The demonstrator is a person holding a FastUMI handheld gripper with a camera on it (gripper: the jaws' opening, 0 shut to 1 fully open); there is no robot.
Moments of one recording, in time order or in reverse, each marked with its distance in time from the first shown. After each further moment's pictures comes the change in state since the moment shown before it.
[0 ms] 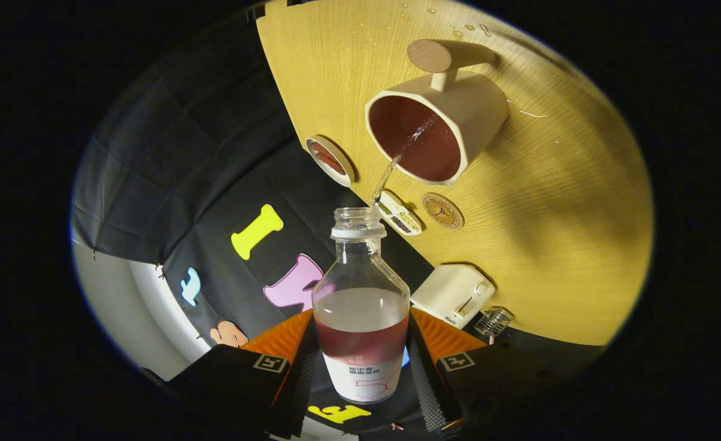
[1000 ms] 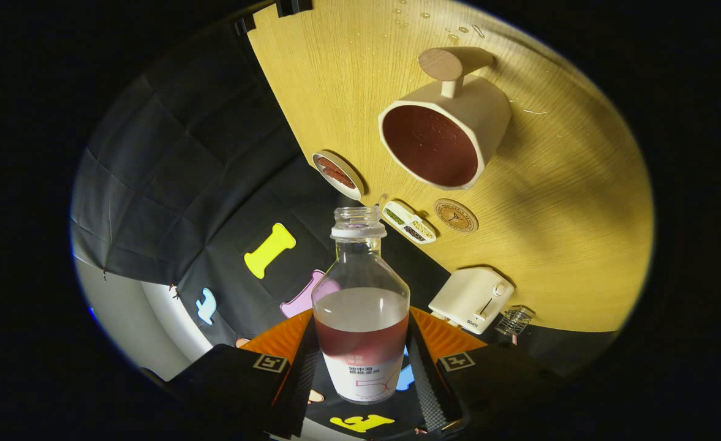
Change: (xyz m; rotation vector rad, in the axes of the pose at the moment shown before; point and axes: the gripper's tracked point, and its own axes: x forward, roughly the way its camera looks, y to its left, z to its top) arm 0.002 0.017 0.004 0.044 -0.045 0.032
